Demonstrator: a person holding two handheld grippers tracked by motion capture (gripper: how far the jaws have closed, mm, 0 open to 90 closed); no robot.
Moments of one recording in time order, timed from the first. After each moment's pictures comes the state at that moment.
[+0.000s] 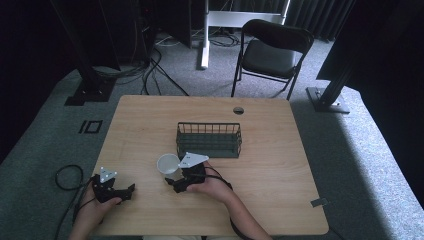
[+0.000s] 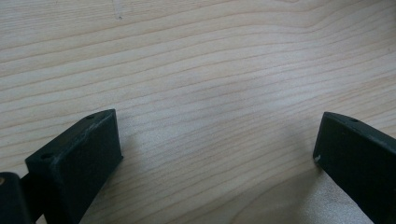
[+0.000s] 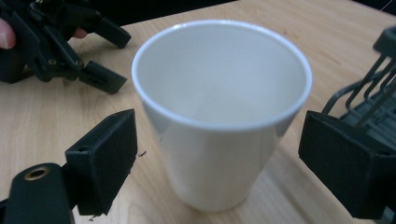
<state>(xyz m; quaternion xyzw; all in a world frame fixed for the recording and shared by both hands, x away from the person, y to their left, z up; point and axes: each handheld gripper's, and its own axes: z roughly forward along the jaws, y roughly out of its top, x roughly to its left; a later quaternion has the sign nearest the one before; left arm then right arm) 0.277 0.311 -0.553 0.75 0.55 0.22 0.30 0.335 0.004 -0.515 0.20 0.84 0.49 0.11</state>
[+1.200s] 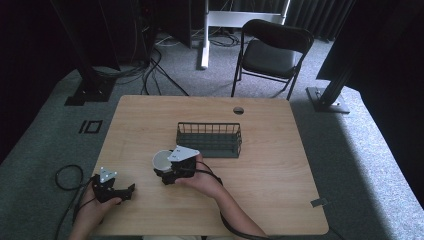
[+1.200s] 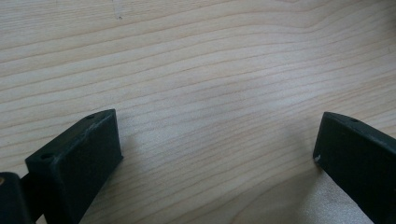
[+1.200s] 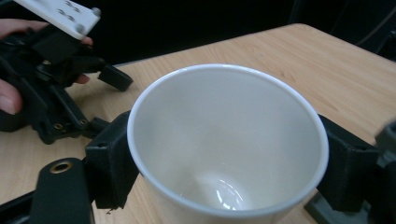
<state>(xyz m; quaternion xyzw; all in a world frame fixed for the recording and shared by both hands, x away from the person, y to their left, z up) 0.277 0.311 -0.553 0.75 0.55 0.22 0.29 0.339 0.034 -0.488 0.20 0.82 0.52 0.13</state>
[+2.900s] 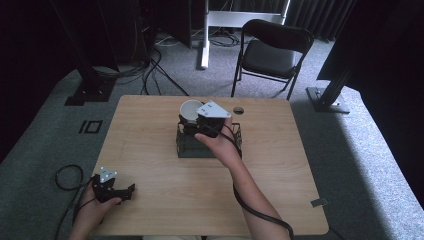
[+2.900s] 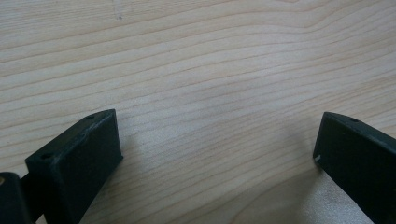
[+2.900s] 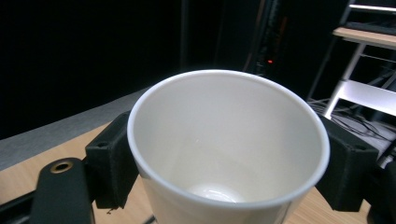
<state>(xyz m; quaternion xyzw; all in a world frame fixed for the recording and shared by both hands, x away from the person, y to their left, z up) 0.277 0.311 -0.553 0.75 0.55 0.22 0.30 0.394 -0.032 -0.376 0.32 0.72 0.54 0.29</state>
